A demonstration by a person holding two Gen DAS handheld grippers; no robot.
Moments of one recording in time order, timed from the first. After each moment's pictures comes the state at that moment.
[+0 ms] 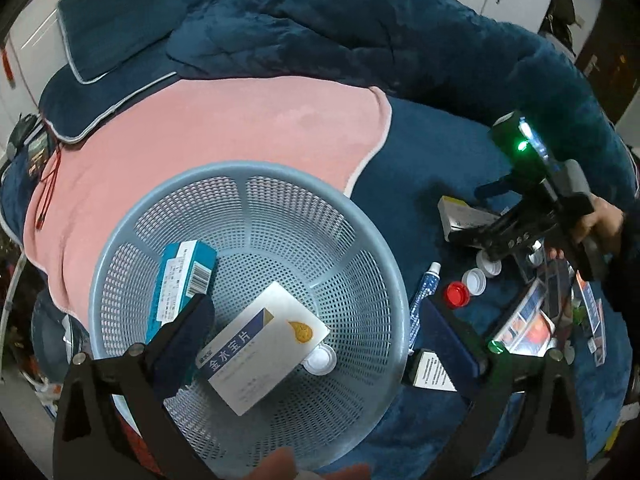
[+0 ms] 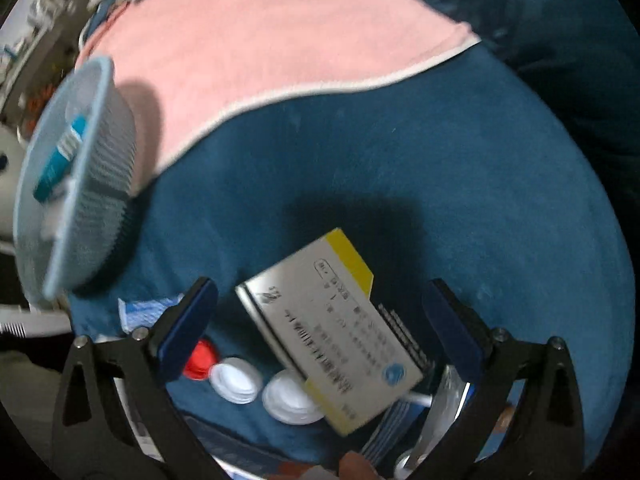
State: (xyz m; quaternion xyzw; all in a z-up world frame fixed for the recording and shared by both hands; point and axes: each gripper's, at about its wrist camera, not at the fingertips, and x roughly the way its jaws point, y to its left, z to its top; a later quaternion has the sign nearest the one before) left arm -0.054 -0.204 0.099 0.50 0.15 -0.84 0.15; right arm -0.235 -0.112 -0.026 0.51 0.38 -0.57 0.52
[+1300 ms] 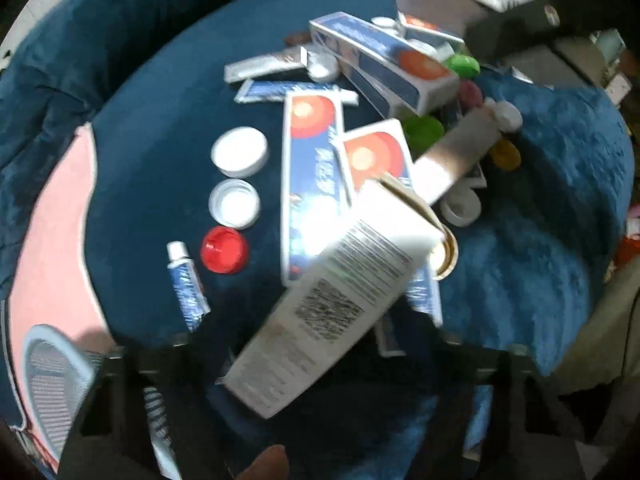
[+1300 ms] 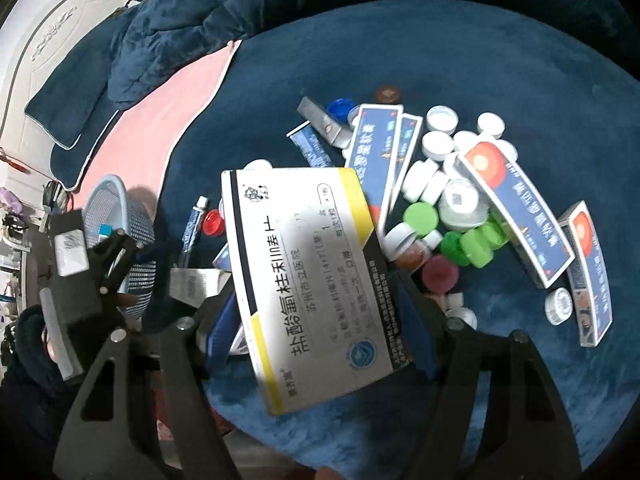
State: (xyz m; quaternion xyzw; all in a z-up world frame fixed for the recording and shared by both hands) left arm -0.104 -0.008 0.012 0.57 -0.18 -0.77 -0.21; right arm -0.172 0.122 0.049 0.61 0.03 -0.74 0.29
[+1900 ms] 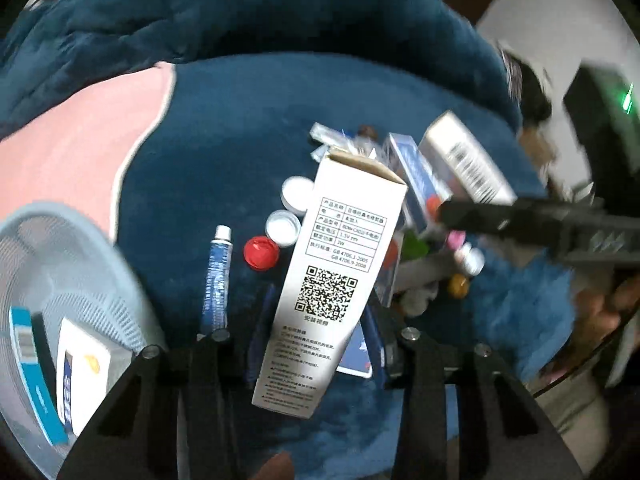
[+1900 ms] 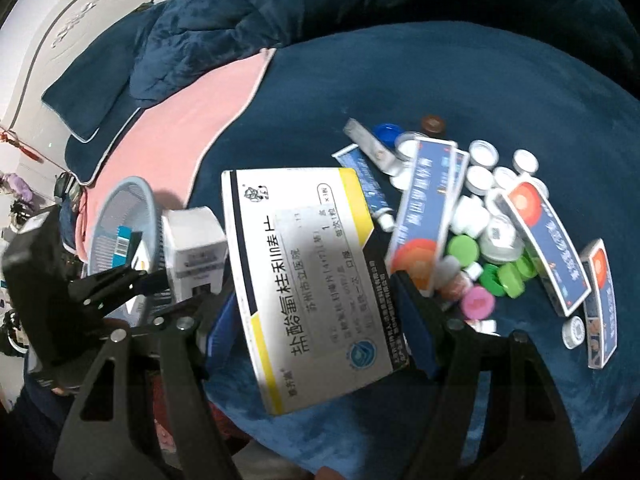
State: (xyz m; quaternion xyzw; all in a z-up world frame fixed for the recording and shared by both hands) left arm -0.094 -0.082 0.082 0.52 0.12 -0.83 -0.13; right arm -0.160 0.084 0.065 0.58 0.03 -0.75 0.32
